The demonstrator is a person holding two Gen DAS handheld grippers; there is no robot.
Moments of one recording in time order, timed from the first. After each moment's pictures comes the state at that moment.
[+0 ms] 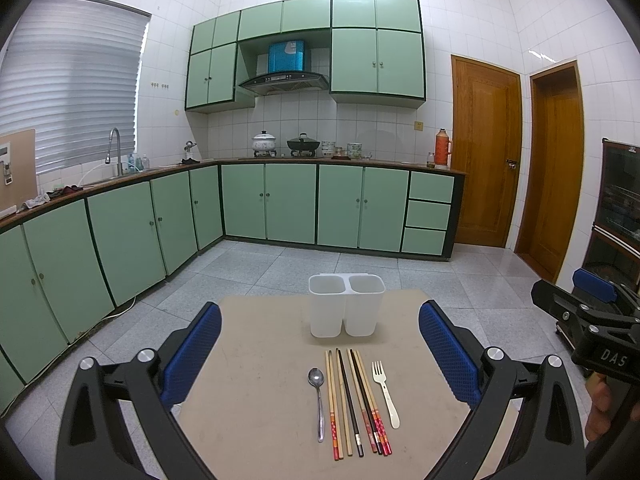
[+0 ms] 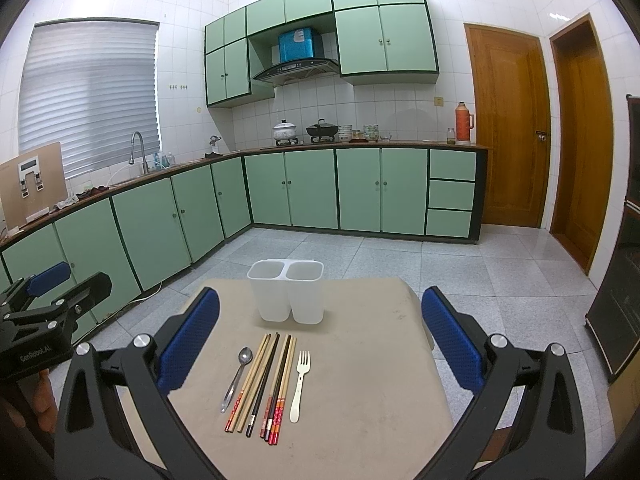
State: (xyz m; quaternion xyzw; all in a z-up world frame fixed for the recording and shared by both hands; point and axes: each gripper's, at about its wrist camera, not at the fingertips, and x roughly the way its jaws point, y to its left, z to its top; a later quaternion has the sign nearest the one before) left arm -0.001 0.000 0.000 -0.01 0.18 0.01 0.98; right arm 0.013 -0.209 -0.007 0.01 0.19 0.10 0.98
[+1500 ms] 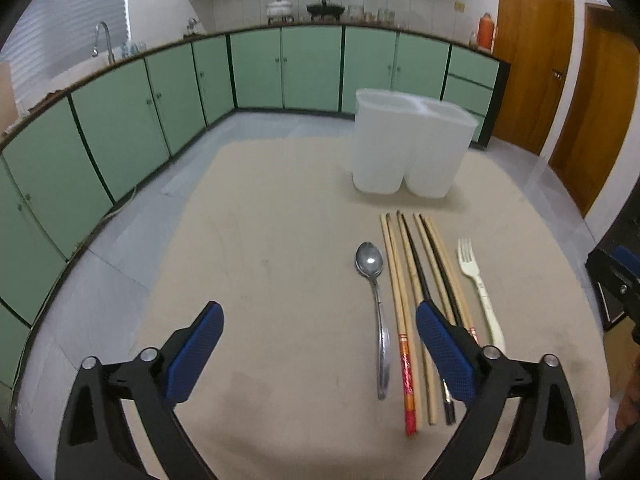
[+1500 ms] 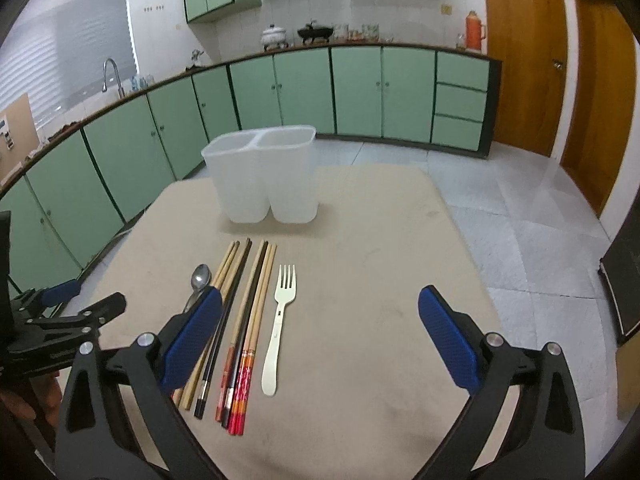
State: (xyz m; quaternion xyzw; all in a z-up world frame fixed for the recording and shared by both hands) left arm 0.125 0.046 -0.178 -0.02 0.41 0.04 0.91; right arm 0.140 -0.180 -0.164 0.01 0.36 0.10 0.93
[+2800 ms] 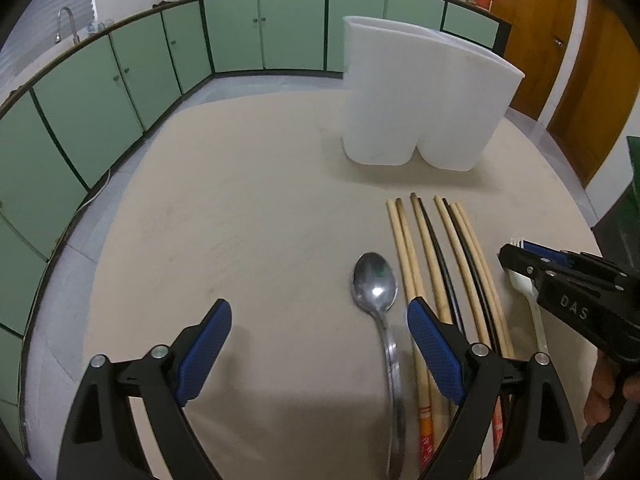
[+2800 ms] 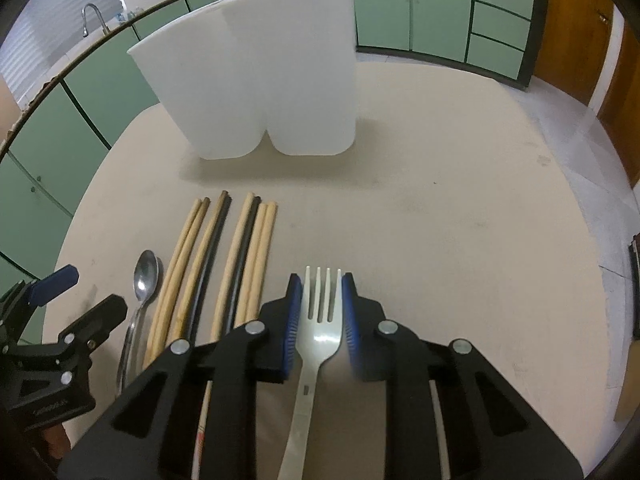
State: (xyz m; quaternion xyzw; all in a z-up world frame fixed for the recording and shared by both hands) left arm 0.214 0.038 -0.228 -0.01 0.48 0.01 0.88; right arm 0.258 -0.146 -0.253 0.00 0.50 0.13 0.86
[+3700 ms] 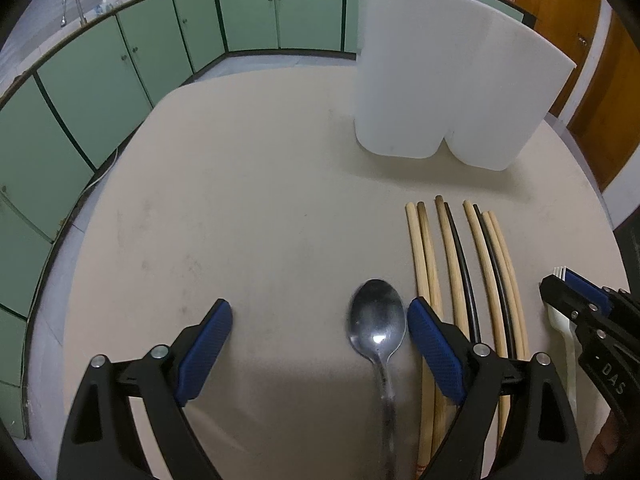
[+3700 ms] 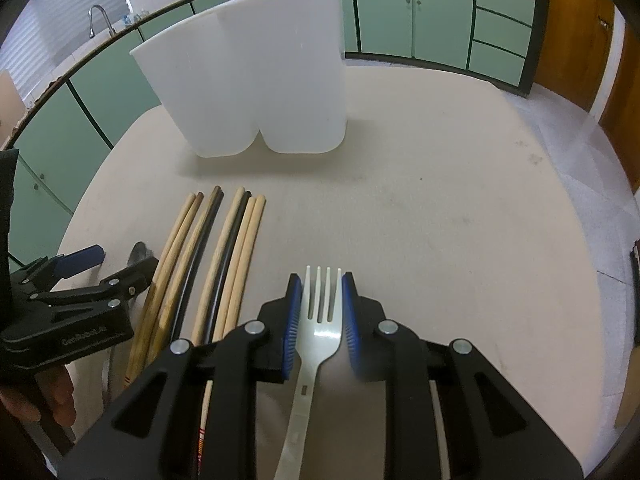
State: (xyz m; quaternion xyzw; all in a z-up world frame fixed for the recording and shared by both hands) left arm 0.249 0.034 -0.252 -0.02 0.51 0.04 0.86; right arm 0.246 -0.152 -0.255 0.00 0.49 0.14 0.86
